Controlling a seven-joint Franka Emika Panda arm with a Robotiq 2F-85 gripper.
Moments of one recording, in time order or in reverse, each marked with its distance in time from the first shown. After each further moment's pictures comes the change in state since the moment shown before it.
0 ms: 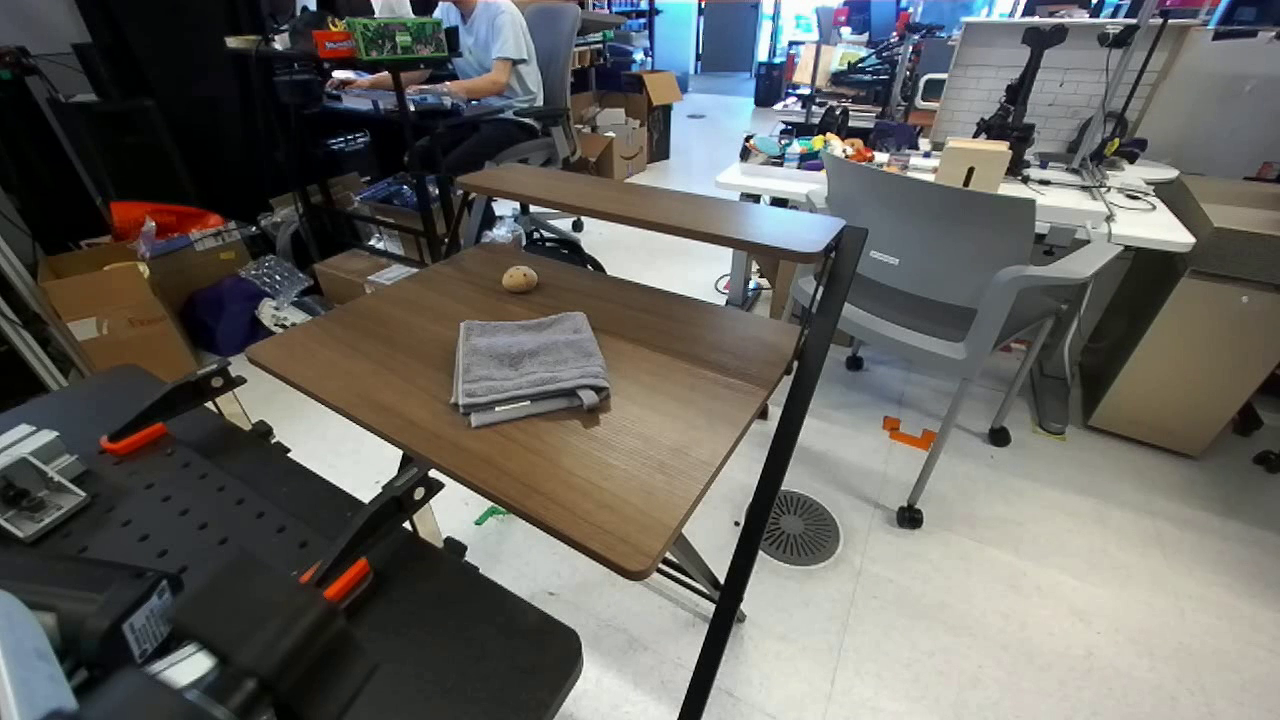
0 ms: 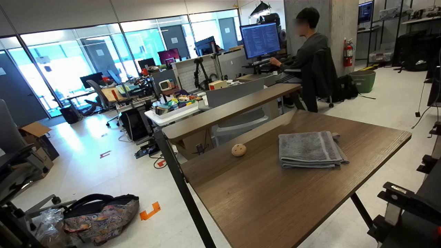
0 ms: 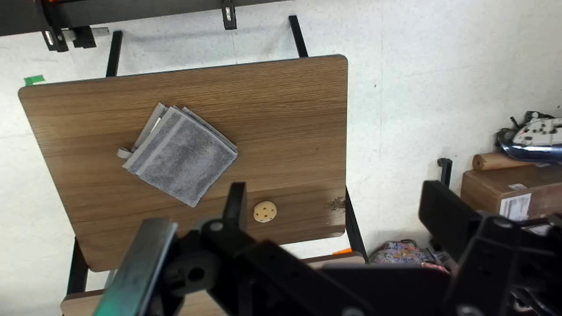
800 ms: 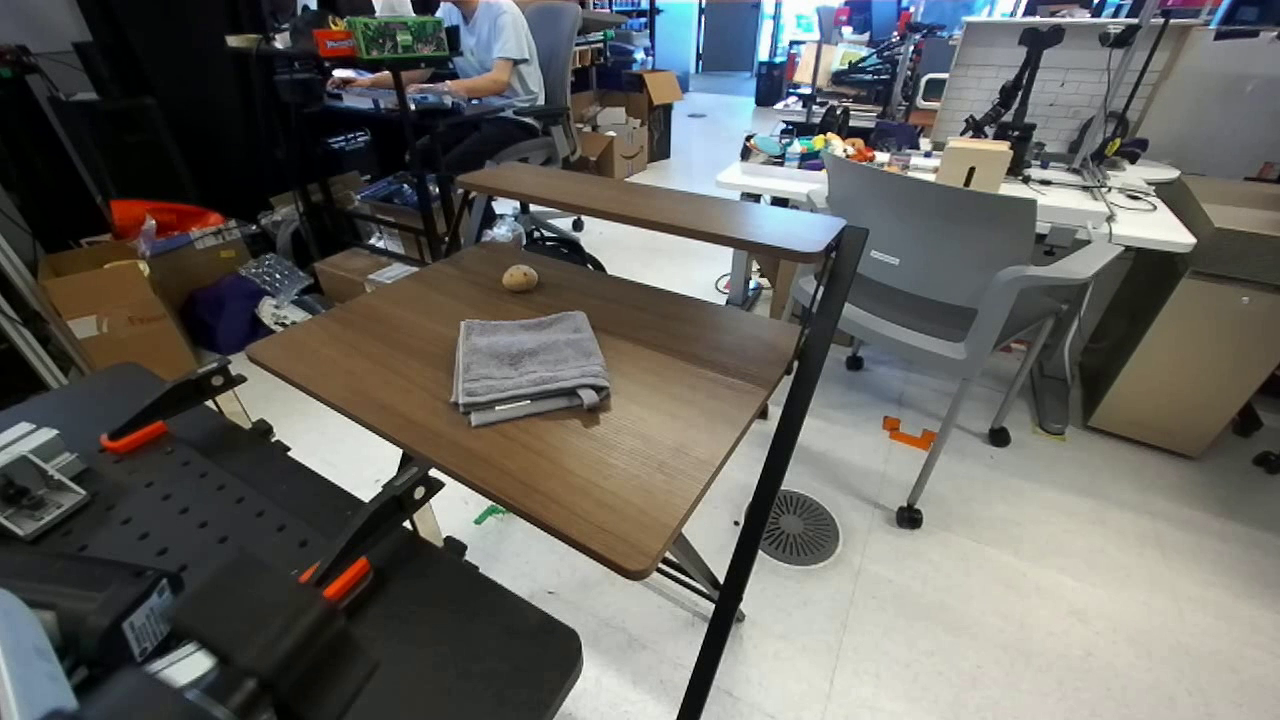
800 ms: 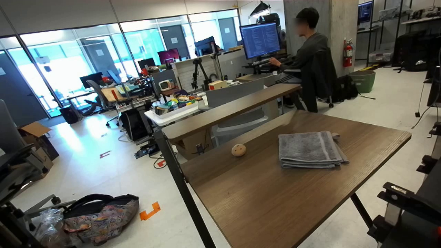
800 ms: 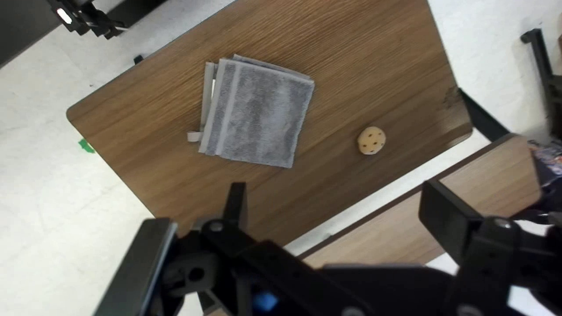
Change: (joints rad) arm -0.163 0.375 -0.138 0.178 -0.058 0.150 0.165
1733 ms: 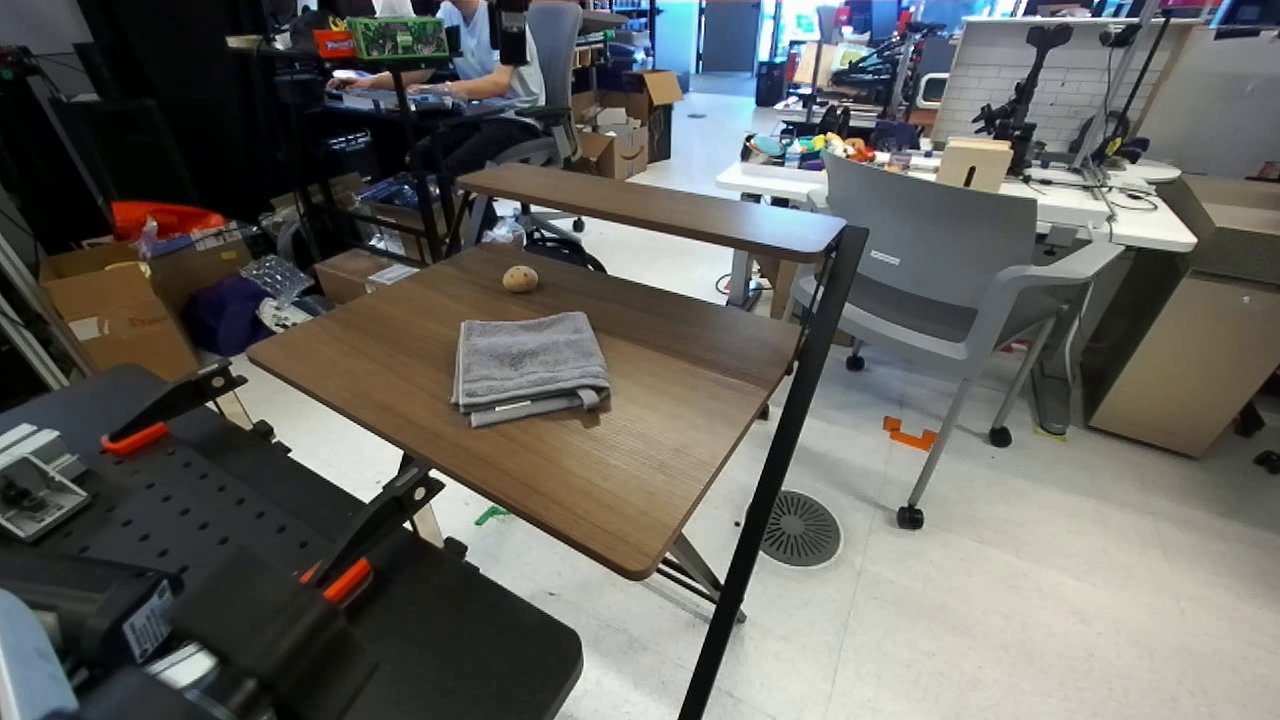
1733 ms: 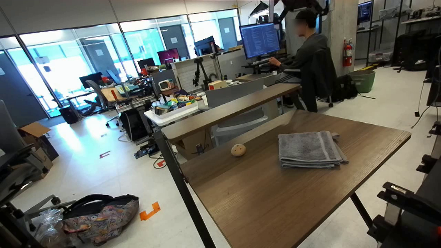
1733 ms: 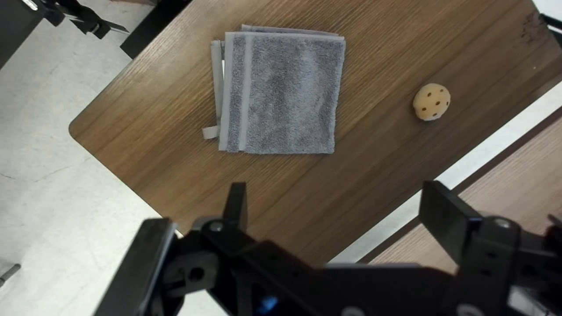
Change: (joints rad) arm 0.036 0.325 -0.090 0.211 -0.037 0.022 0.147
